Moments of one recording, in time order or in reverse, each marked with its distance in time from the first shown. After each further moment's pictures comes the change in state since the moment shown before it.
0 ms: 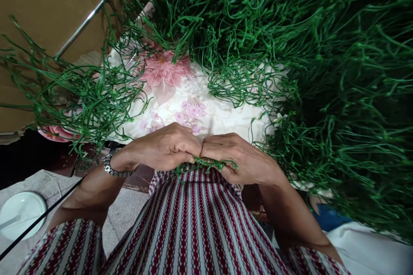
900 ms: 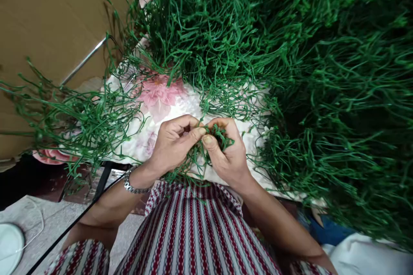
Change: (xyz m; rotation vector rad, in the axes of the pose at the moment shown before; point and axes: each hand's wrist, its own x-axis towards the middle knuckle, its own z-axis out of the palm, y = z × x) left_hand 0.039 -0.003 0.024 -0.567 0.946 -0.250; right_hand 0.020 -0.003 0.019 0.203 0.945 0.385
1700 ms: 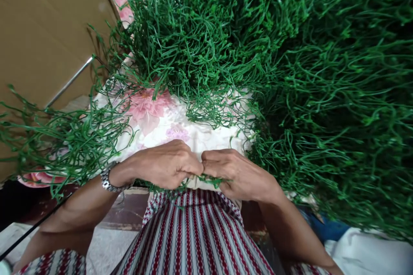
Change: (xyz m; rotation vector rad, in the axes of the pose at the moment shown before) left_hand 0.028 0.035 -0.011 0.727 -1.187 0.330; right_hand 0.007 -0.012 -0.061 -0.481 -0.871 -0.340
